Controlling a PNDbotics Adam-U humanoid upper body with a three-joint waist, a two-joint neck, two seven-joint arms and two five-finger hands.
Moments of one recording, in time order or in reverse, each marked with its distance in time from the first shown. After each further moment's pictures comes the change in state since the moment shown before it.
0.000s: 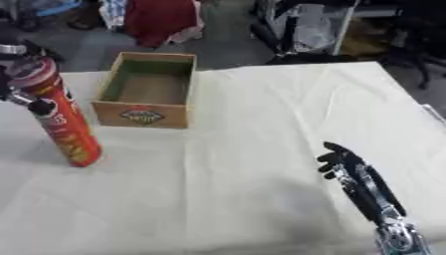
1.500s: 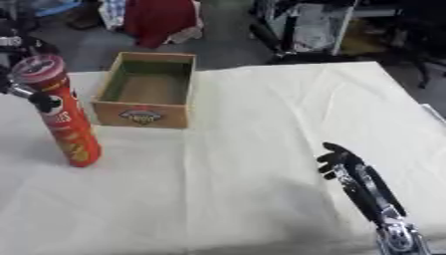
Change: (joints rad) left arm -0.012 -0.002 0.010 0.019 -0.030 0.021 0.077; right arm 0.000 0.000 0.000 0.001 0.000 0.000 0.008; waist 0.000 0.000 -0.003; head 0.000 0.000
